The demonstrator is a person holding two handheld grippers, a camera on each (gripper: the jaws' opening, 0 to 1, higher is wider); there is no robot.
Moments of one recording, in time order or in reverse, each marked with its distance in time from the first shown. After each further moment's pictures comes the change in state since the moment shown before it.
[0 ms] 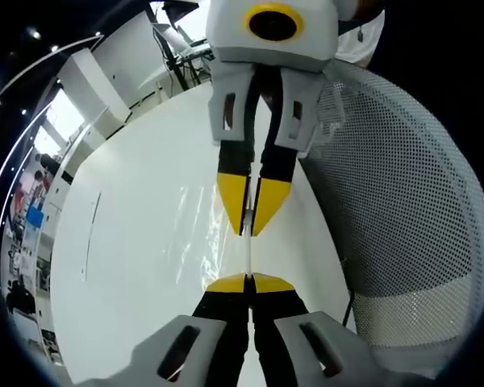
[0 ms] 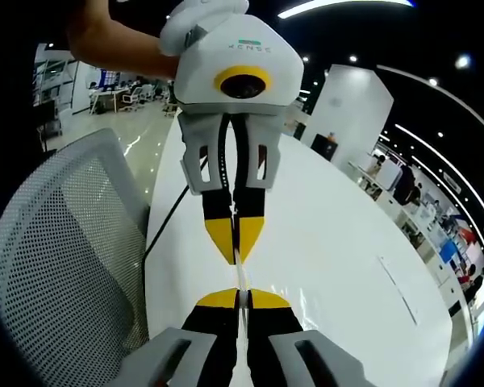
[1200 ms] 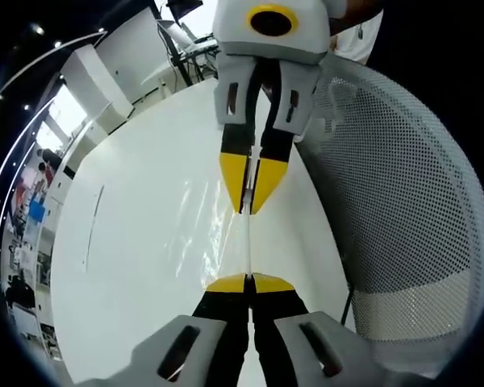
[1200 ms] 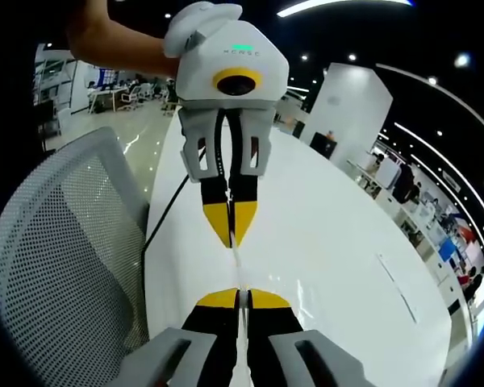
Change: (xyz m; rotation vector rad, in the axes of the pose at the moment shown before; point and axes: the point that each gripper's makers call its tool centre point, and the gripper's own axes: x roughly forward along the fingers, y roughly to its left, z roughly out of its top) left arm -0.009 -0.001 -0.012 -0.017 0.017 0.010; right arm -0.003 0.000 -0.003 0.005 0.009 -0.004
